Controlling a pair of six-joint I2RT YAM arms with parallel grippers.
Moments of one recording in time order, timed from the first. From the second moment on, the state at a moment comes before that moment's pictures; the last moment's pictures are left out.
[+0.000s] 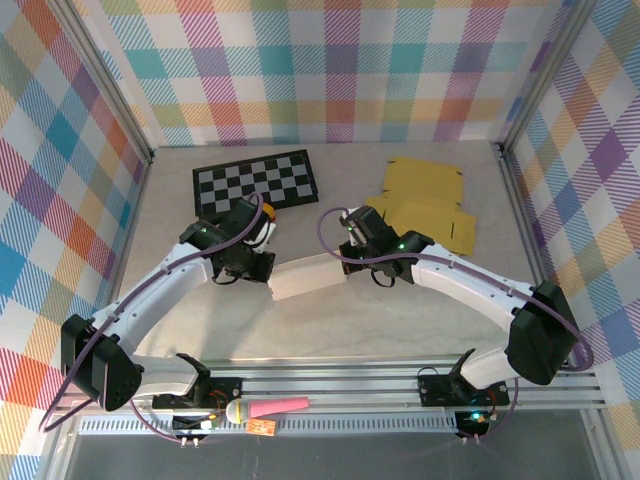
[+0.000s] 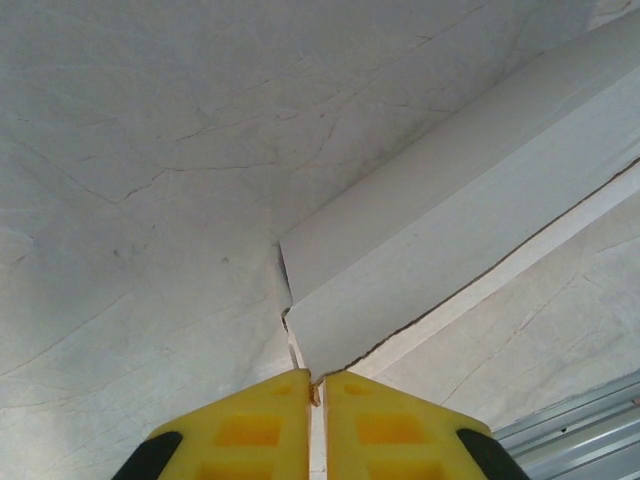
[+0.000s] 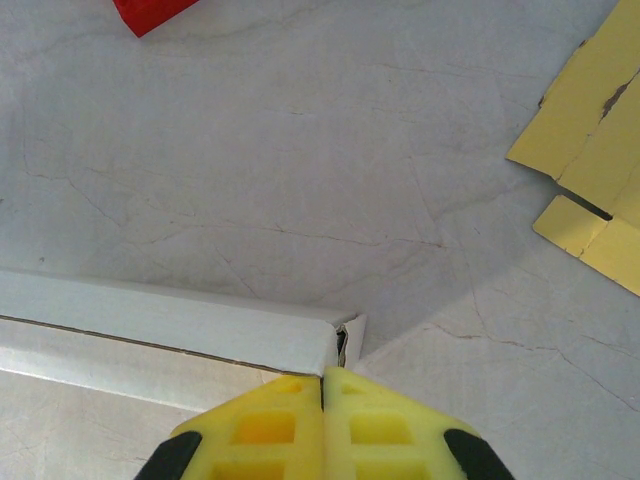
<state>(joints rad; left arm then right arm) -0.55 1.29 1.14 -1.05 0.03 -0.26 0.81 1.43 1.09 -0.55 0.12 0.37</state>
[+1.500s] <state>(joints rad) -0.49 1.41 1.26 -1.13 0.15 -0.49 0.80 1.45 1.14 -0.62 0.13 0.39</state>
